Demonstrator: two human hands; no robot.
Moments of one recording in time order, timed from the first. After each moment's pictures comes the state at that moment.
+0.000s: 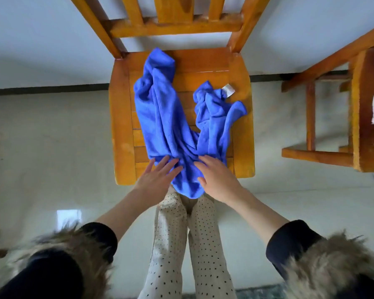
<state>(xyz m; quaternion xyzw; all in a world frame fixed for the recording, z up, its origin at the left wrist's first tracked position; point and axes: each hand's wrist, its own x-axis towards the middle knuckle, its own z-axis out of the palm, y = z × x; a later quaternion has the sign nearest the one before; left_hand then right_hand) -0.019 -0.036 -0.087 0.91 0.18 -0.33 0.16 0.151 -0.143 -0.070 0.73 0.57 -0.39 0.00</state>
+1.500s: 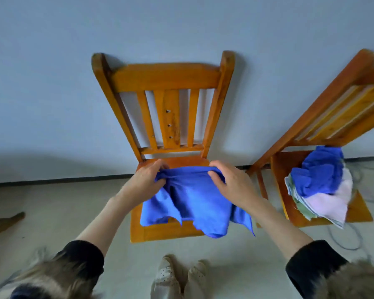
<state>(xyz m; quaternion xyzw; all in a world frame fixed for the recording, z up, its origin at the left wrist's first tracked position) 0.049 0.036 0.222 0.88 0.34 0.02 0.34 0.237 -0.124 0.223 0.79 0.54 -0.16 -0.24</state>
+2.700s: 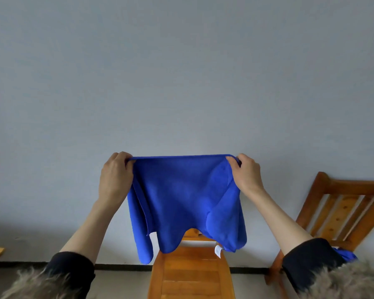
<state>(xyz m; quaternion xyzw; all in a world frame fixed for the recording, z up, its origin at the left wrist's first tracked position) -0.035 0.088 0.508 0.76 0.48 0.43 0.14 0.225 -0.050 0.506 0.79 0.39 0.00 -0.48</state>
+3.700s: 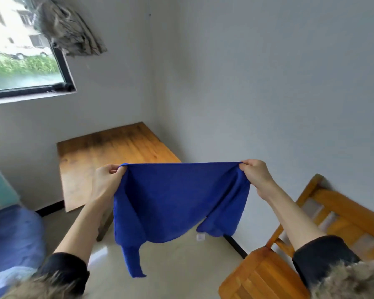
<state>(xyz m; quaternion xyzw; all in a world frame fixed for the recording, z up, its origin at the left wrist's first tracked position) -0.391 -0.108 0.464 0.30 0.78 0.52 0.17 -0.069 0.029 0.485 0.58 0.60 -0.44 -0.34</state>
